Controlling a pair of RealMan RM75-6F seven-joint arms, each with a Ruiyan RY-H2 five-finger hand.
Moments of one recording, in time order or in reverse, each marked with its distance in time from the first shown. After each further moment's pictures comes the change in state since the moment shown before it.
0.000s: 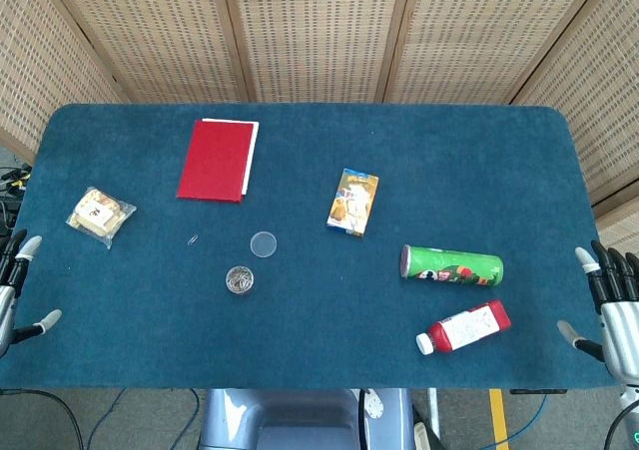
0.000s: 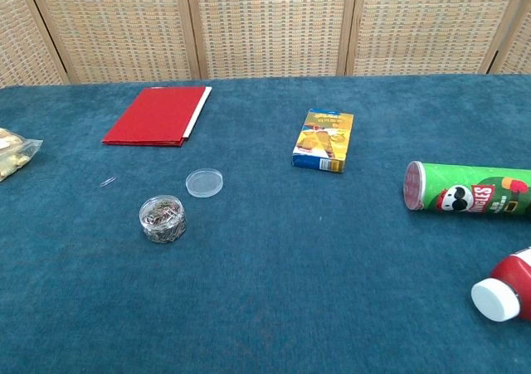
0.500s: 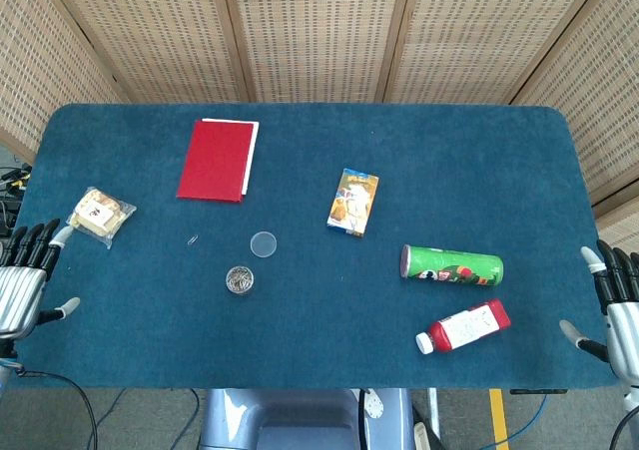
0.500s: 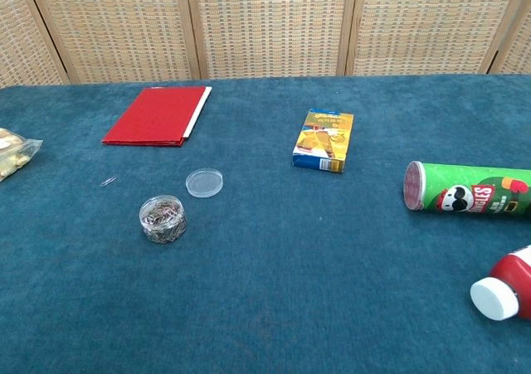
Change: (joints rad) left arm -0.108 -0.047 -0.029 0.101 -0.005 -0.147 0.018; right arm -0.015 0.002 0.021 0.005 -0.006 0.000 0.032
